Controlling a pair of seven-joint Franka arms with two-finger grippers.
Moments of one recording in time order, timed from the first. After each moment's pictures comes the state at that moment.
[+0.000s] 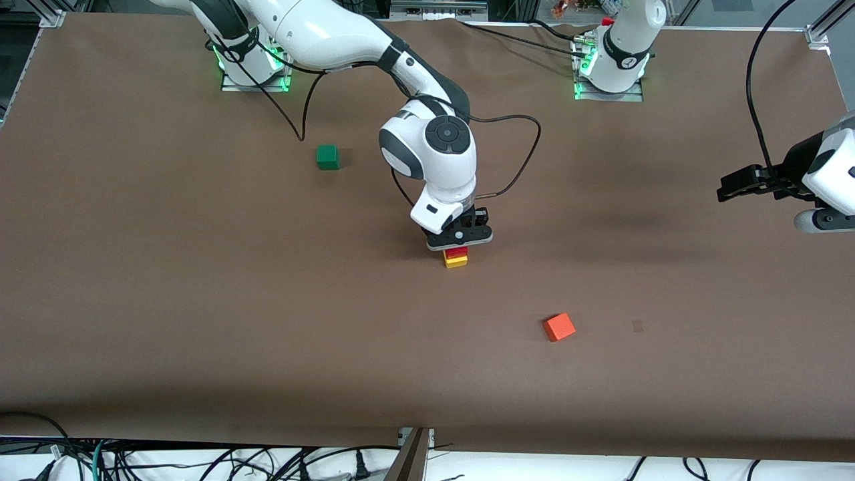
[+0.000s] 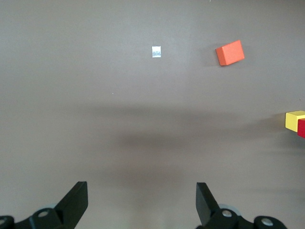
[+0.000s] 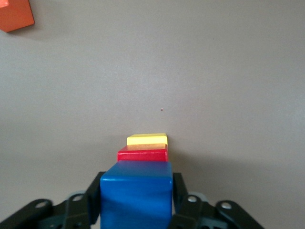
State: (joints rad) left arm 0.12 0.19 -0.12 -1.42 -0.01 1.48 -0.09; right arm 0.78 0.92 0.06 -1.06 -0.14 2.15 0.74
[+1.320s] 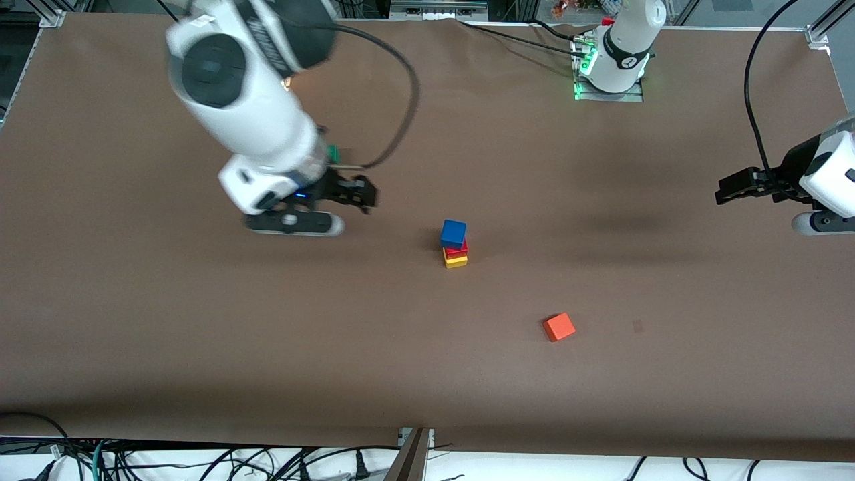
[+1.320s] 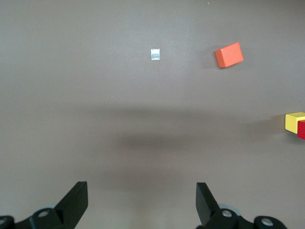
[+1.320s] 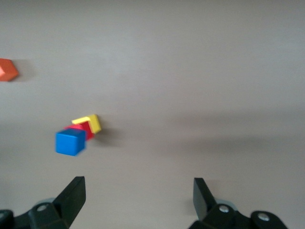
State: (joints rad) left arm 0.12 0.20 -0.13 -1.42 0.00 1.49 -0.09; right arm 0.49 0.42 -0.01 -1.16 0.11 1.60 0.53
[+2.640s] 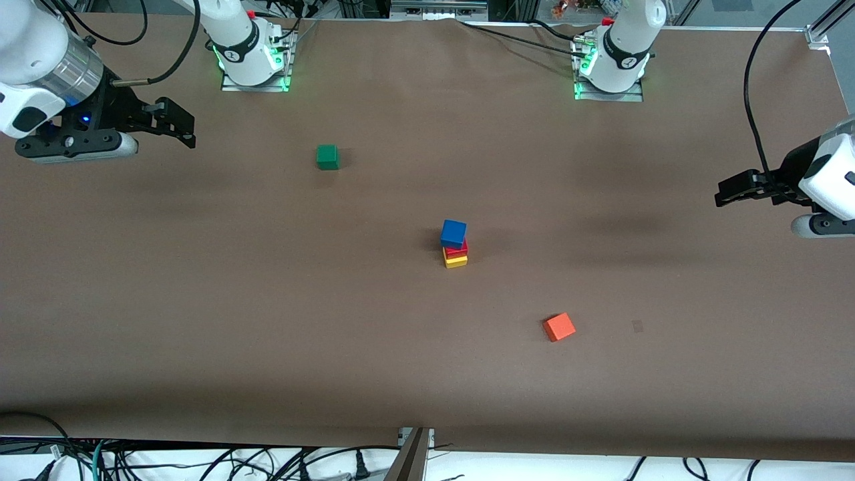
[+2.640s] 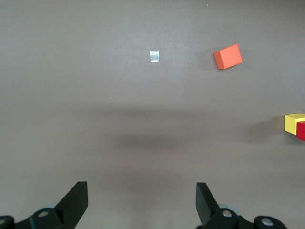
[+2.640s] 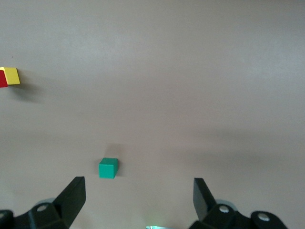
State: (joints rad) left arm 0.12 0.20 -0.13 -1.41 0.00 1.49 -0.09; right arm 0.25 -0.02 -0.06 -1.60 0.04 1.54 0.11
